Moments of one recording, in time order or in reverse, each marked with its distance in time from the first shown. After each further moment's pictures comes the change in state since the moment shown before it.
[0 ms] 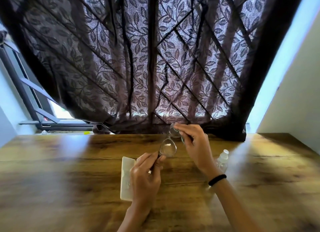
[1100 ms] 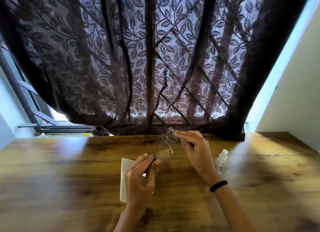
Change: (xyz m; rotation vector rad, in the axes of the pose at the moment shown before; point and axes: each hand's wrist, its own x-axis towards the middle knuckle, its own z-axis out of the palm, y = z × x) left_hand 0.001 -0.006 -0.010 -0.164 -0.043 -0.012; right_hand -0.014 0.009 0.000 -0.004 -0.018 0.040
